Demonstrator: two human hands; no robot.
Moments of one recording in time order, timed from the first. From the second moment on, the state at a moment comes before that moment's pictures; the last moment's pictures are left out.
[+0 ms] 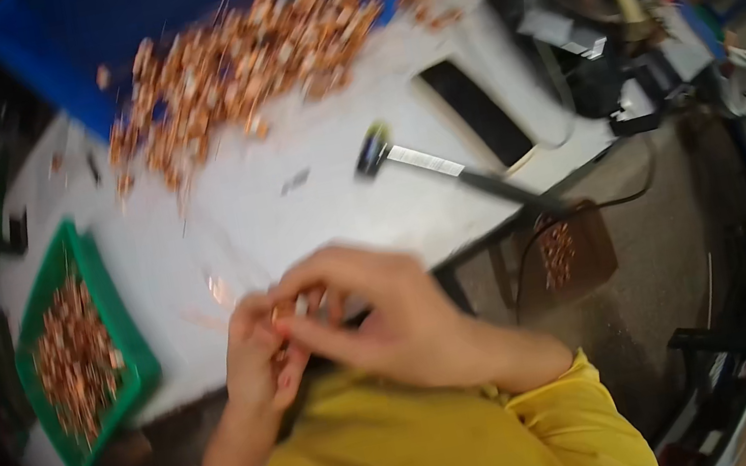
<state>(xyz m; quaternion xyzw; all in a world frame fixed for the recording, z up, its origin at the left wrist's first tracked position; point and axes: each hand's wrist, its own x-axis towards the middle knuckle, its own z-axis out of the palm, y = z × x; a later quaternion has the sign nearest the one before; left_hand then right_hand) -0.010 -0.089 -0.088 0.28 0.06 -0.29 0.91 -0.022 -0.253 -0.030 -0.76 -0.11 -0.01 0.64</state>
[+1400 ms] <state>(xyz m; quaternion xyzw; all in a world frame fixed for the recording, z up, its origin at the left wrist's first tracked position) -0.032 -0.087 -0.097 0.29 0.05 -0.39 0.87 -0.033 -0.254 -0.112 -0.53 -0.20 -0.04 0.82</state>
